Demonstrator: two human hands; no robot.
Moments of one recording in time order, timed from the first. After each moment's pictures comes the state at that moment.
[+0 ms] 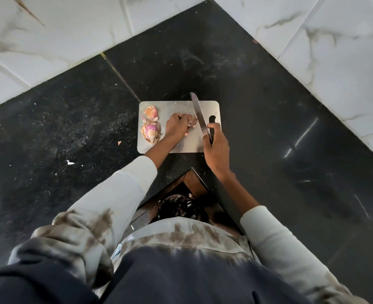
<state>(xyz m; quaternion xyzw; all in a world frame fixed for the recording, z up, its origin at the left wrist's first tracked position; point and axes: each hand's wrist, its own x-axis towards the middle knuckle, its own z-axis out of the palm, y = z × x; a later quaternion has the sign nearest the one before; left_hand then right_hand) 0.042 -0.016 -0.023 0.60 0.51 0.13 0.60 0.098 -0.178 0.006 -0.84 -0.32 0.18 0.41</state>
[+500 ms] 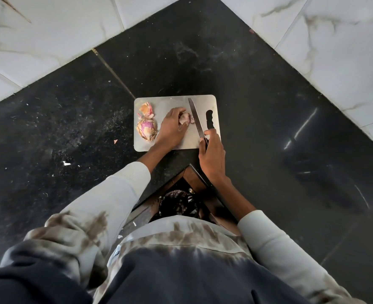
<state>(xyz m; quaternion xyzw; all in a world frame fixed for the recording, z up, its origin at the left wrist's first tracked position) 0.019 -0.021 -0.036 0.83 0.37 0.14 0.39 0.077 -0.190 -0.003 -0.87 -0.31 0.16 0.35</state>
